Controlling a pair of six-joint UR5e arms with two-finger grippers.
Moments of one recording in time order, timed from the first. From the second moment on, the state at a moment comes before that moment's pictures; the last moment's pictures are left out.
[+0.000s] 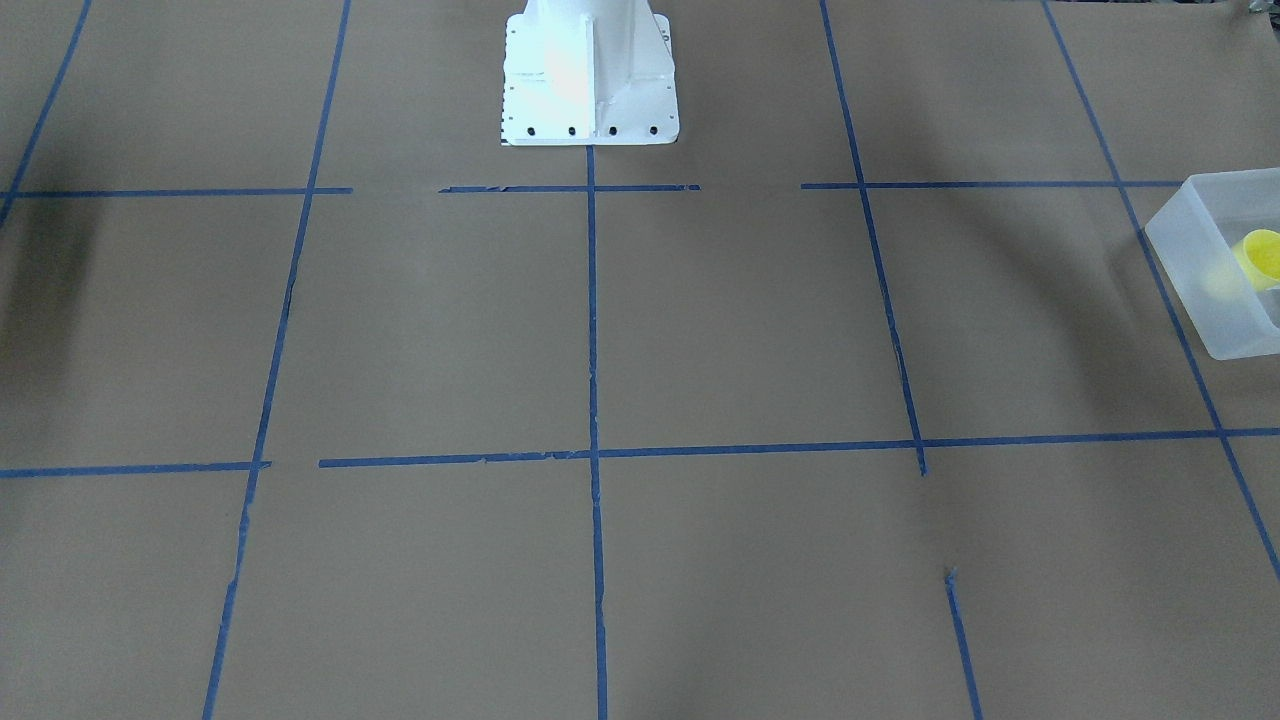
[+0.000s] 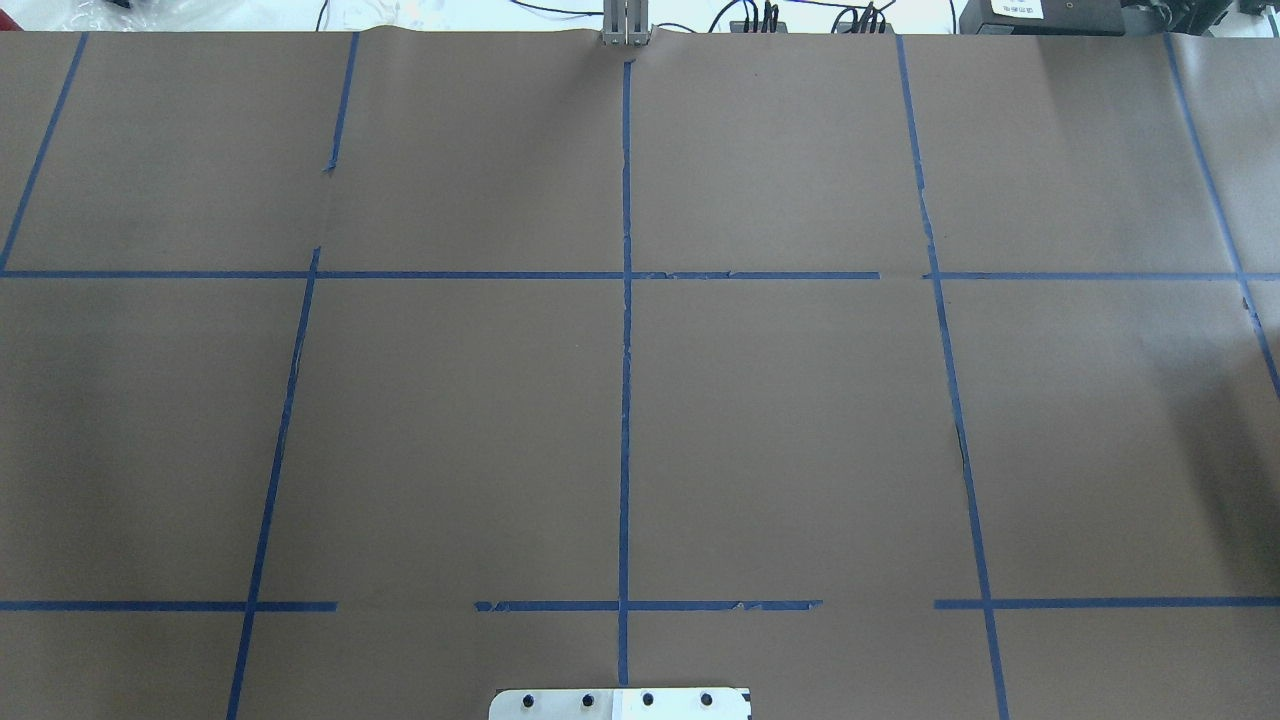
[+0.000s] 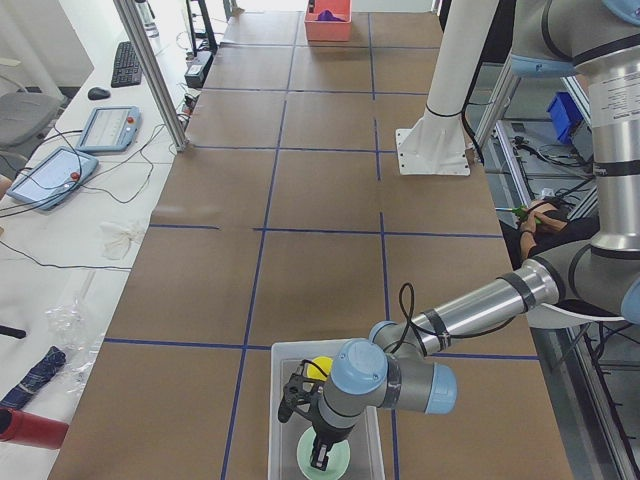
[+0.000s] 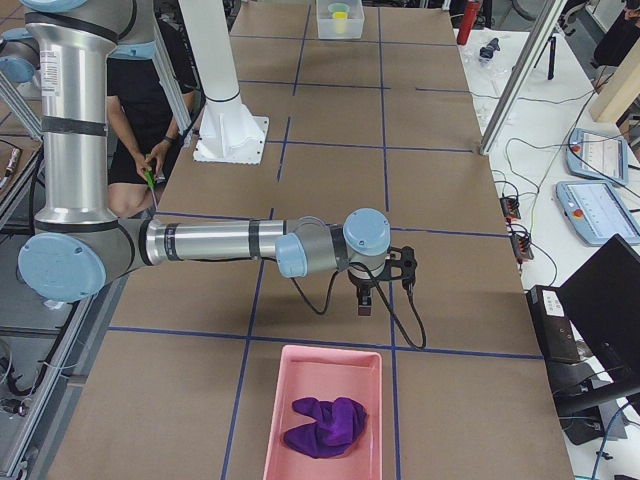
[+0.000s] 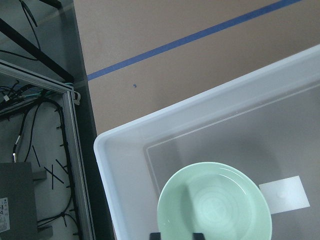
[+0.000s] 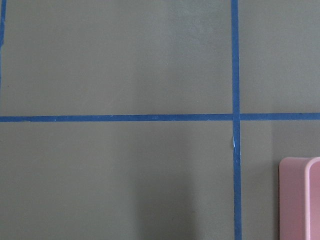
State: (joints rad) left arm -1.72 -1.33 -1.38 -2.17 -2.09 0.27; right arm 1.50 -1.62 1.69 -1.40 2.47 0.23
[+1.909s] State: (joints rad) left arm -1.60 -1.48 -1.76 -1.59 -2.29 -0.01; right arm 1.51 -1.63 1.69 -1.40 2.47 0.22
